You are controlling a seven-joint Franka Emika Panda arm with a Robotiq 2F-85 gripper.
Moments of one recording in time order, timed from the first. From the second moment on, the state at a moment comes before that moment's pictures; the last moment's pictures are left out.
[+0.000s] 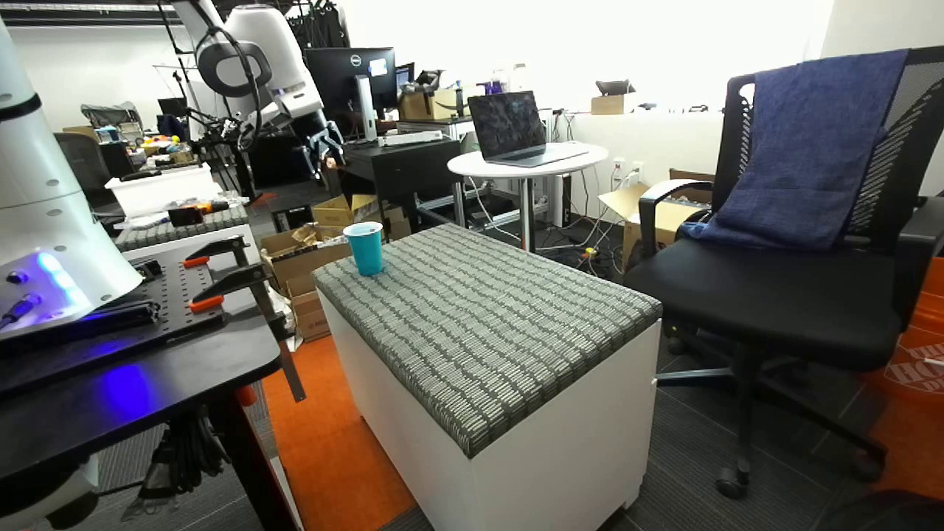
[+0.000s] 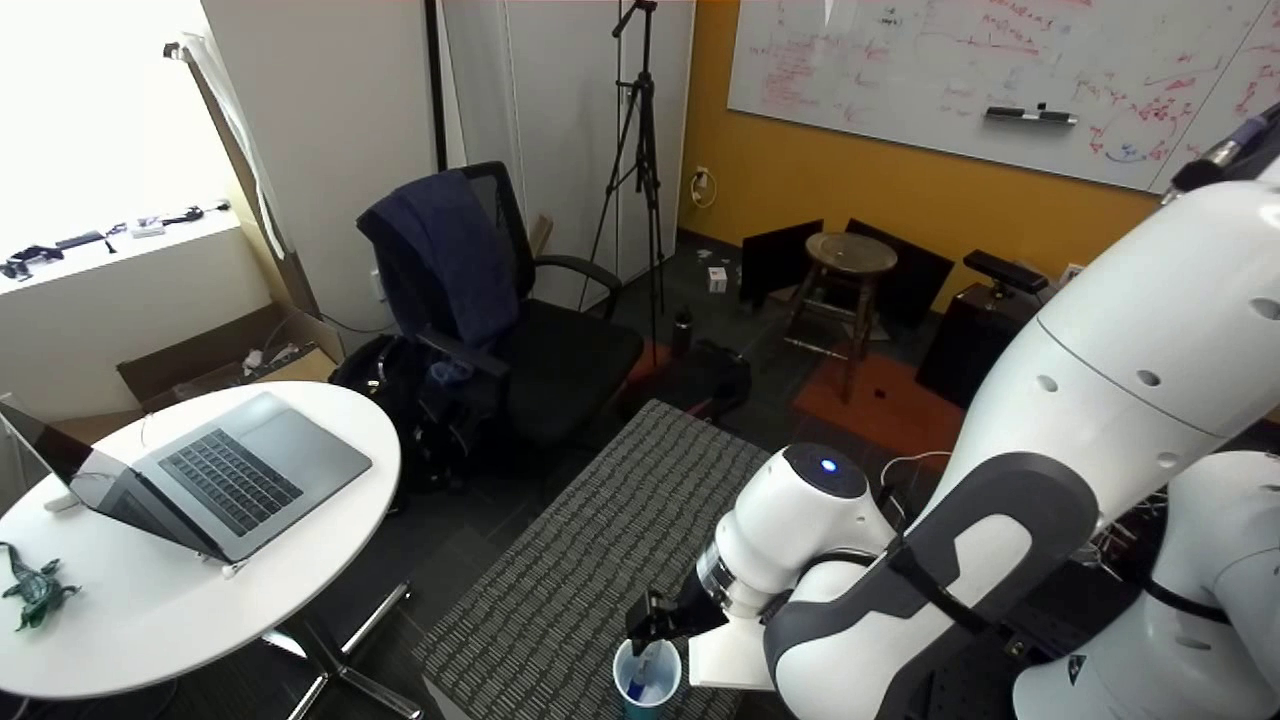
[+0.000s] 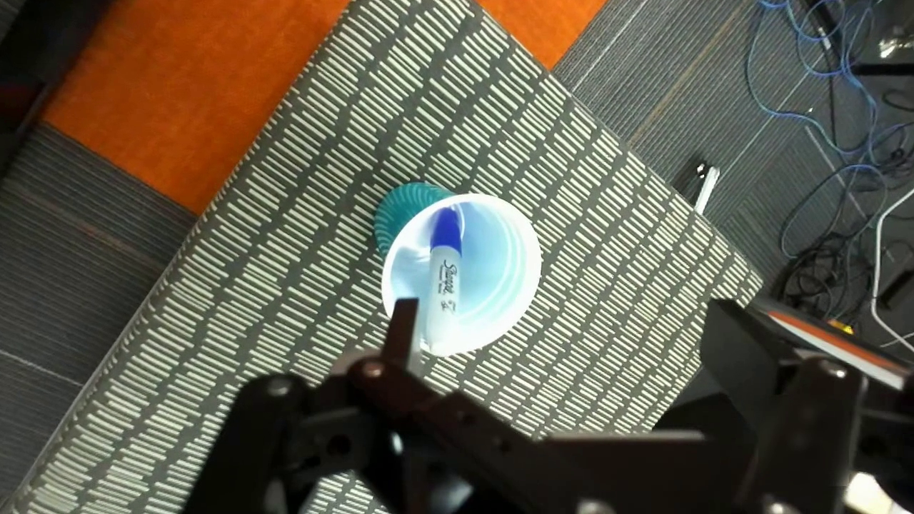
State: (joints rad) arm 0.25 0.20 0.25 -2.62 0.65 3.15 0.77
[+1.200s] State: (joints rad) arm 0.25 0.43 0.22 -2.53 0.65 3.26 0.77
